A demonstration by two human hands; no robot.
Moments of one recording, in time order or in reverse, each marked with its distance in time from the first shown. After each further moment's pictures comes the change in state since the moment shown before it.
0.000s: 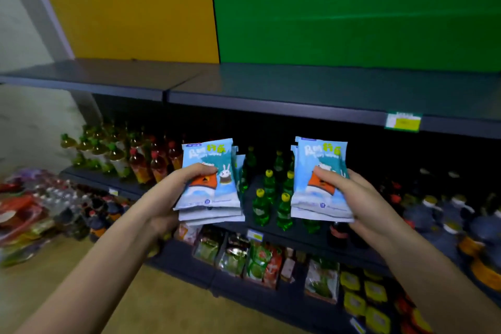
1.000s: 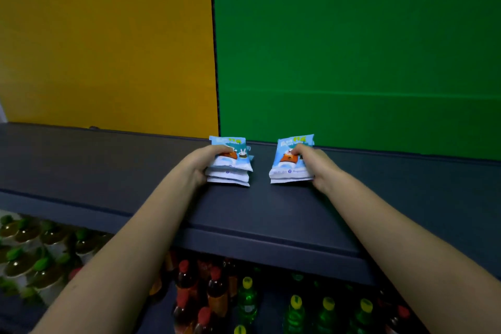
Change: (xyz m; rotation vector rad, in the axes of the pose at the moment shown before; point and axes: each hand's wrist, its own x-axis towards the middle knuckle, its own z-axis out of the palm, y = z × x) left_hand 0.372 0.207 -0.102 0.059 0.025 0.061; right_hand 0.419 -0.117 0.116 -0.229 0.330 -0.005
